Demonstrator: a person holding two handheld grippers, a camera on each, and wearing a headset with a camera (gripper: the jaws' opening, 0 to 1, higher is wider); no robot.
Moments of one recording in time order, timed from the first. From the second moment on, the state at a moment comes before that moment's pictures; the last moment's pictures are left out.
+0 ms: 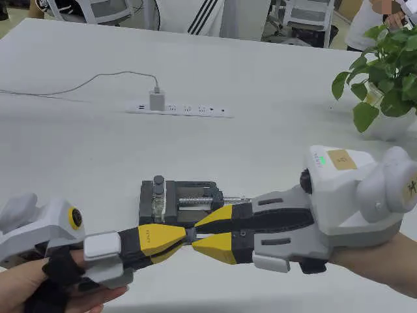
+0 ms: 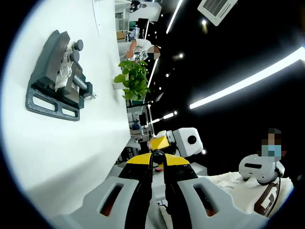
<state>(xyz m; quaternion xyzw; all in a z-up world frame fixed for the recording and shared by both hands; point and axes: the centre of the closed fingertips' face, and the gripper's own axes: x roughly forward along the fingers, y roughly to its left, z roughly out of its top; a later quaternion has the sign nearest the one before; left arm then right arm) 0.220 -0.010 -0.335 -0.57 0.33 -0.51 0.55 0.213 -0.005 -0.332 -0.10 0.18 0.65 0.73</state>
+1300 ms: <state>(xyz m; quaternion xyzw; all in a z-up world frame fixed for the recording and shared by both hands) 0.253 0.057 -0.374 -0.07 0.20 -0.40 0.89 0.232 -0.016 -0.389 -0.19 0.32 0.65 0.66</state>
